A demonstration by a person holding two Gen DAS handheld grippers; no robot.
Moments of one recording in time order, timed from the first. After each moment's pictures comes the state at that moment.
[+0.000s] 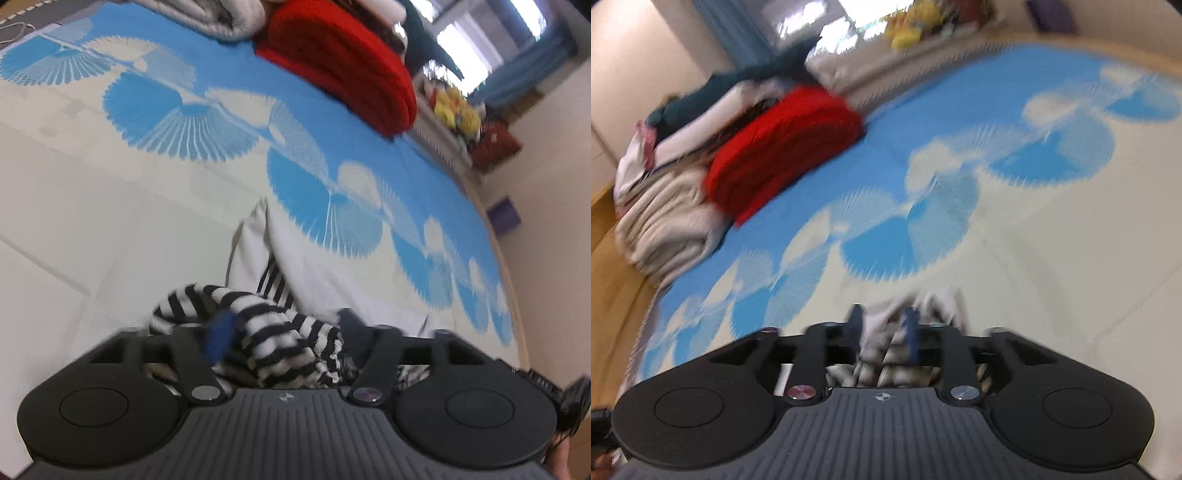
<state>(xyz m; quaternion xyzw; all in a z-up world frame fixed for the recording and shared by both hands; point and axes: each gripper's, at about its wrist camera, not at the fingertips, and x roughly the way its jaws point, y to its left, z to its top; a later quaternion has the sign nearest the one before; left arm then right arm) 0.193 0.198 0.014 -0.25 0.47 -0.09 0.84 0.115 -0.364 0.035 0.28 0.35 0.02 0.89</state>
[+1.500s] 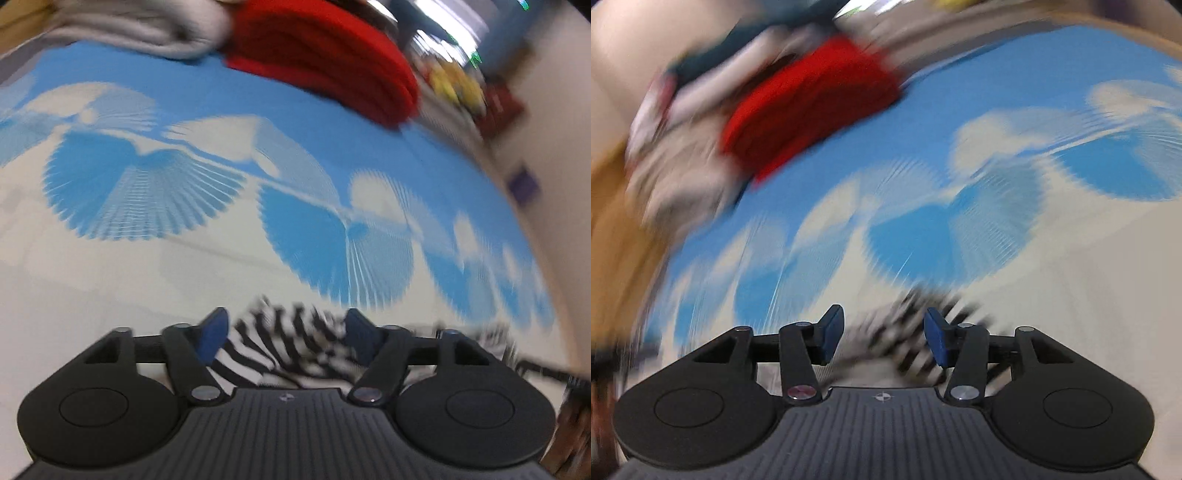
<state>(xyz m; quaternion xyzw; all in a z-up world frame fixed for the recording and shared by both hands) 0.310 0.168 -0.015 -0.13 0.46 -0.11 0.87 0.208 -0.343 0.012 0.21 0.41 0.11 0.88</state>
